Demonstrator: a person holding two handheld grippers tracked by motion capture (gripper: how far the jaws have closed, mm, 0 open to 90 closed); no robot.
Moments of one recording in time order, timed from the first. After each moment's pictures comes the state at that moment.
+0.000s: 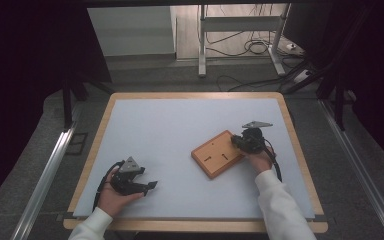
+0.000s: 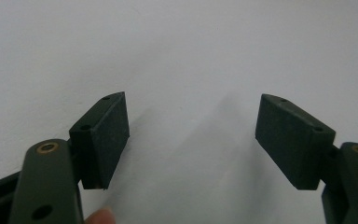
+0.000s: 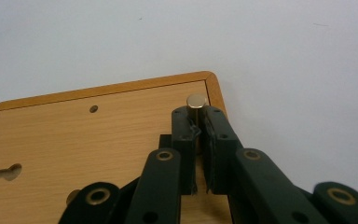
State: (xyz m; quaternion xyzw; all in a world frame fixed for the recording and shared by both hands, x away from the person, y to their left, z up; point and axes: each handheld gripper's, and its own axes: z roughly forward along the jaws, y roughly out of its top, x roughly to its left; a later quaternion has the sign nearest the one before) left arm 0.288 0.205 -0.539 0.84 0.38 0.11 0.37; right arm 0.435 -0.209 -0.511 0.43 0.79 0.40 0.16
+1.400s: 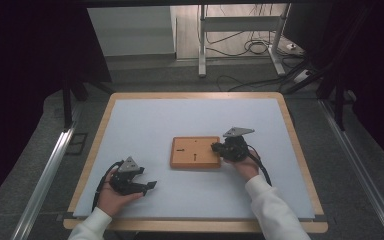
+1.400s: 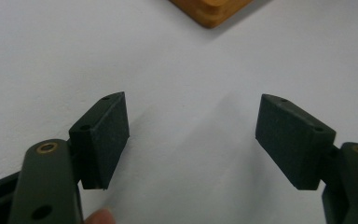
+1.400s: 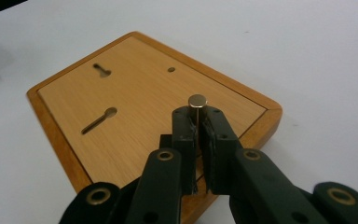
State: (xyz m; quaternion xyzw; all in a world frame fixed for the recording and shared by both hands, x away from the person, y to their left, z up) left arm 0.288 0.207 -0.539 0.84 0.38 0.11 0.37; right arm 0.403 -0.155 -0.508 0.33 0.83 0.43 0.13
